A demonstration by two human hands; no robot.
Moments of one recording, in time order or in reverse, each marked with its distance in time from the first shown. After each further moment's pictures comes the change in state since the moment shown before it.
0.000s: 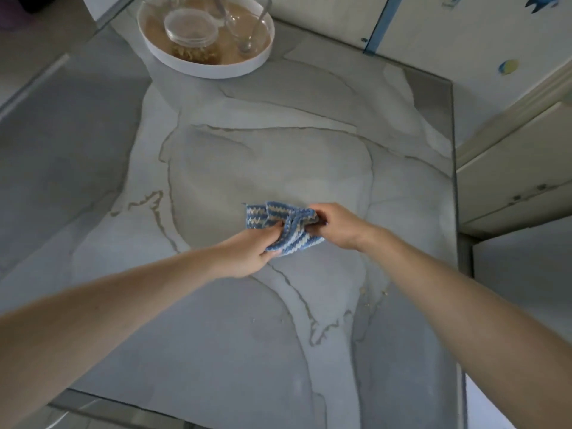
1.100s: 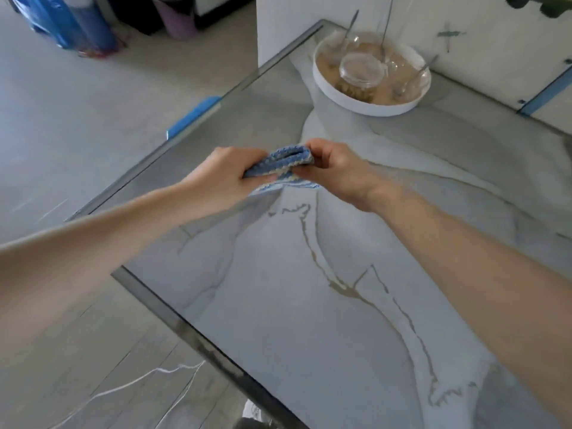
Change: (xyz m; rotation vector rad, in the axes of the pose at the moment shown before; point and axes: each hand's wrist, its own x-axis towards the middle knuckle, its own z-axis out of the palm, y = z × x) left_hand -0.146 -0.080 -0.150 0.077 0.624 -0.252; right_hand 0.066 -0.221 0.050 0.344 -0.153 -0.396
